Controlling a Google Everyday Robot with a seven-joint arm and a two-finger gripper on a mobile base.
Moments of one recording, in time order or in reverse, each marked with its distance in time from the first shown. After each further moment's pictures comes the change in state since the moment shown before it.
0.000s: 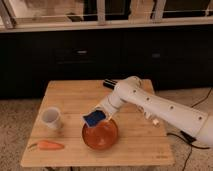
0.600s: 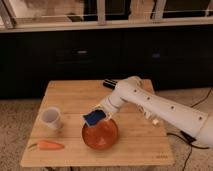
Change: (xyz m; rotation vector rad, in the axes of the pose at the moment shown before) arm 0.003 0.001 -0.001 0.003 -0.004 0.000
